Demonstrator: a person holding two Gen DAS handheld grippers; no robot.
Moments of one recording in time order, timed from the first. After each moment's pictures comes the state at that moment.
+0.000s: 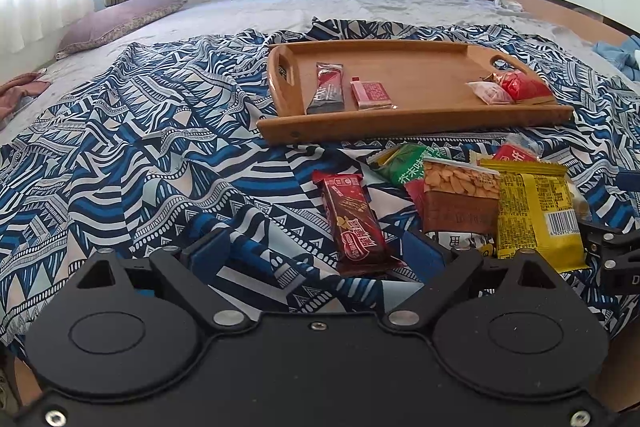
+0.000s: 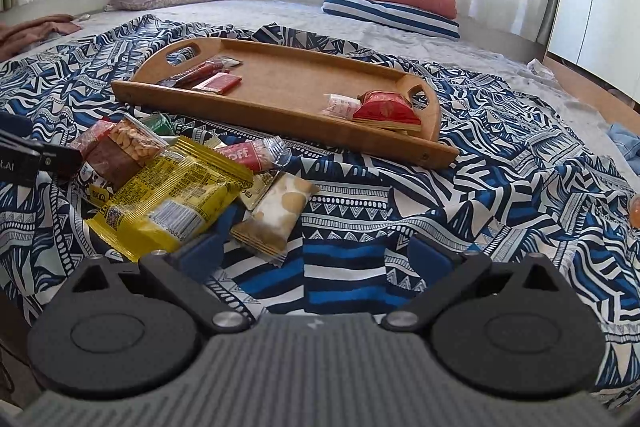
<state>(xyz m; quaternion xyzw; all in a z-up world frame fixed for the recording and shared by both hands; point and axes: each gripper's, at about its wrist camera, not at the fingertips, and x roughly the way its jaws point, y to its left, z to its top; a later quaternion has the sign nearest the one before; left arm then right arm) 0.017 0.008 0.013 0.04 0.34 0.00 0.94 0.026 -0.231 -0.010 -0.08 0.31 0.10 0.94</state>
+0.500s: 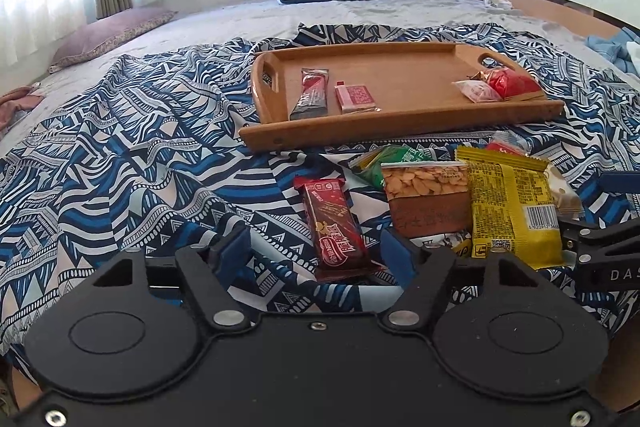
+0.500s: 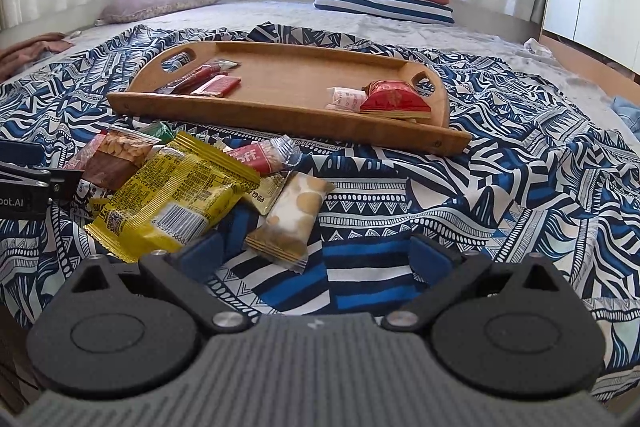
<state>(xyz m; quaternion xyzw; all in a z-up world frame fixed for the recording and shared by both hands) 0.020 -0.001 0.011 0.05 0.33 -0.01 0.94 0.033 -0.225 -0.017 -0.05 0.31 0.09 0.94</state>
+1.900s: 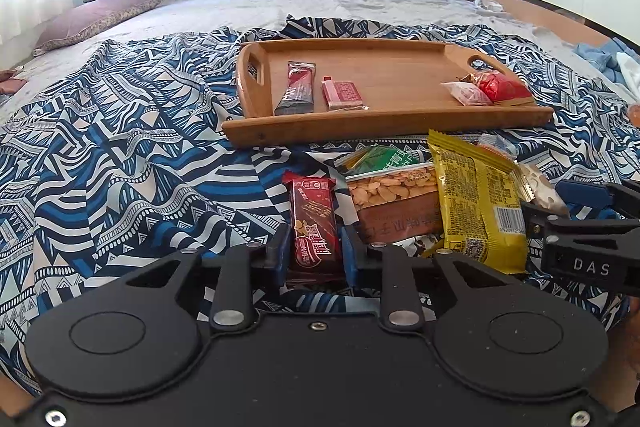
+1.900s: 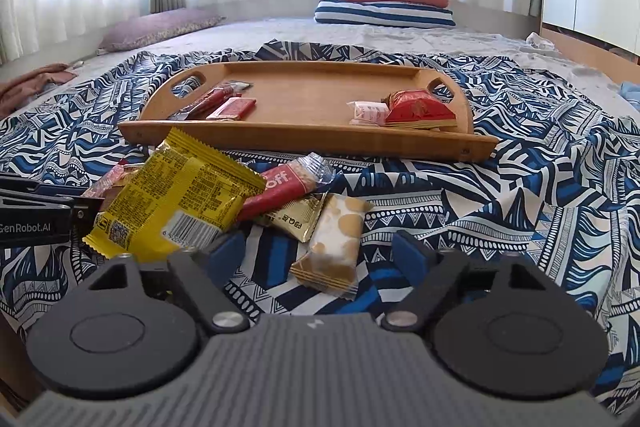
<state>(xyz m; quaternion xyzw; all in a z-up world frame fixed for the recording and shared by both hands) 0.027 0.005 0.009 0.02 0.34 -0.04 0.94 0.036 -0.210 -0.017 0.00 0.29 0.09 0.95</state>
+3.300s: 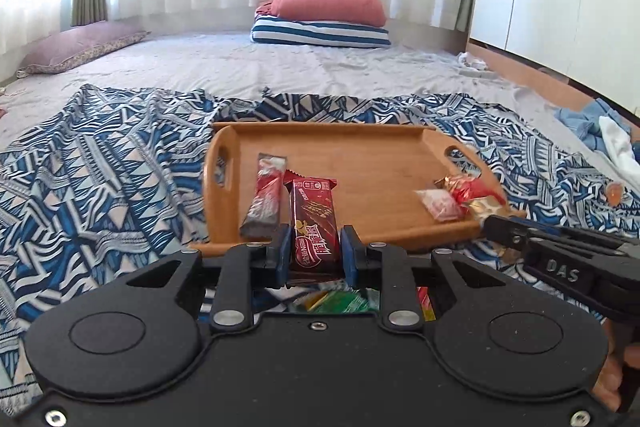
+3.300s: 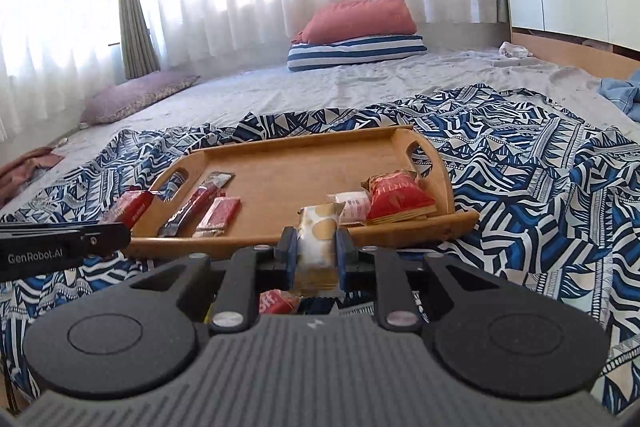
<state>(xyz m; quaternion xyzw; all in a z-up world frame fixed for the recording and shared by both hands) 0.083 -0.012 0.076 -0.02 0.29 -0.07 0.96 0.076 -0.221 0.042 0.08 0.24 0.06 0.96</state>
